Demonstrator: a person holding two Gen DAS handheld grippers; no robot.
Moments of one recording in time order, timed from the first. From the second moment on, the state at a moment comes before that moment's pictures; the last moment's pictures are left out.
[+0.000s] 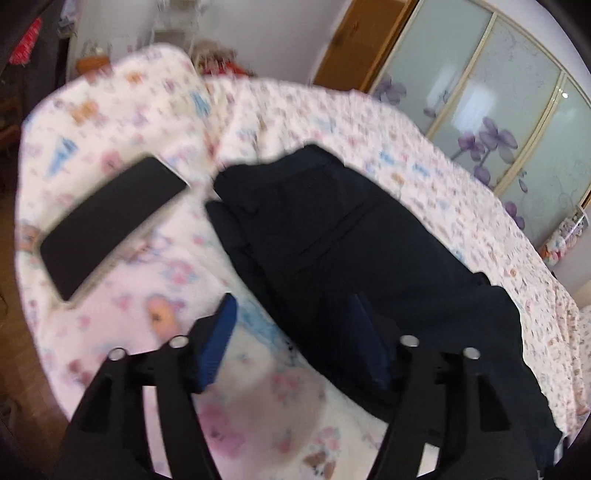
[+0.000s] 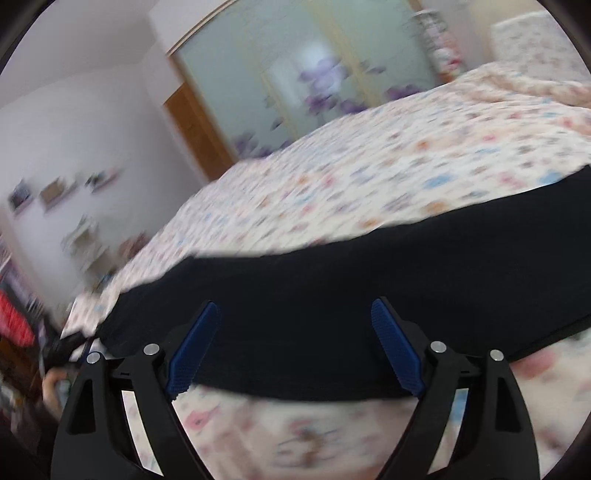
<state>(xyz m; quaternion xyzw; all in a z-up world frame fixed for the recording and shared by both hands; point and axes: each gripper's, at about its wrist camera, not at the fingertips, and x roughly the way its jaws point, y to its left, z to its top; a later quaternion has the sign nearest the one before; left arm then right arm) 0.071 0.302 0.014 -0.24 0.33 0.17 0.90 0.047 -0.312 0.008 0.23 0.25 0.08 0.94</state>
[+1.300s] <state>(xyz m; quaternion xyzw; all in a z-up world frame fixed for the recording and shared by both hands) 0.052 0.087 0.010 -0.08 0.31 0.01 0.95 -0.017 -0.561 -0.050 0.50 0.29 -0.23 0.78</state>
